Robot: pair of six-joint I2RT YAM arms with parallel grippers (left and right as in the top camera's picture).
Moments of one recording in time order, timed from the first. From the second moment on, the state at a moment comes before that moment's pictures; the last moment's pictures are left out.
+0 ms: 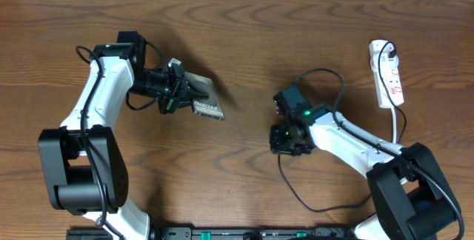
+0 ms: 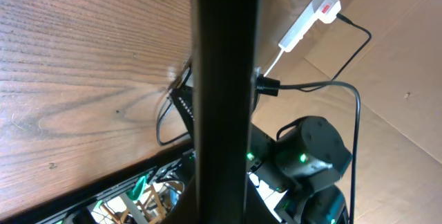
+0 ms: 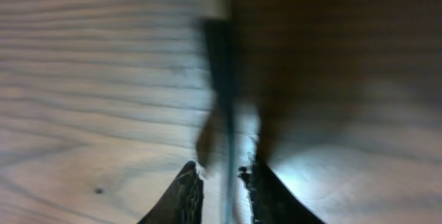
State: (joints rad) left arm 0.03 1.82 1.34 -1.16 1.02 -0.49; right arm 0.52 1.70 0.88 -0.65 -0.23 0.61
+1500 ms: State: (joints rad) left arm 0.03 1.82 1.34 -1.16 1.02 -0.48; right arm 0.37 1.69 0.89 -0.75 -0.02 0.75
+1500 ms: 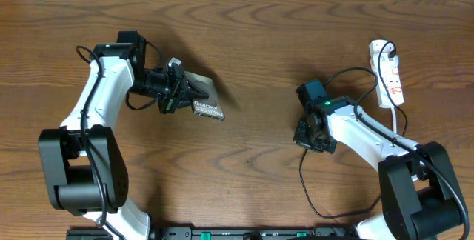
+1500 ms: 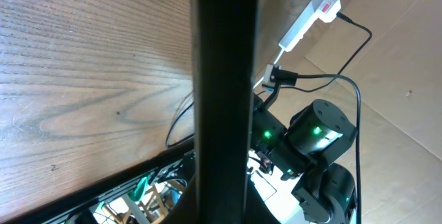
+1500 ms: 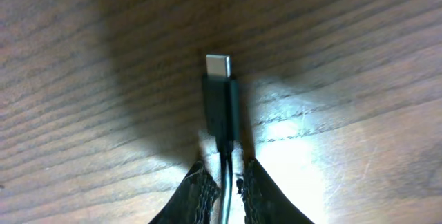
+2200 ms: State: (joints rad) left arm 0.03 1.82 1.34 -1.16 1.02 -0.48; right arm 0.37 1.68 0.88 -0.70 -0.03 0.74
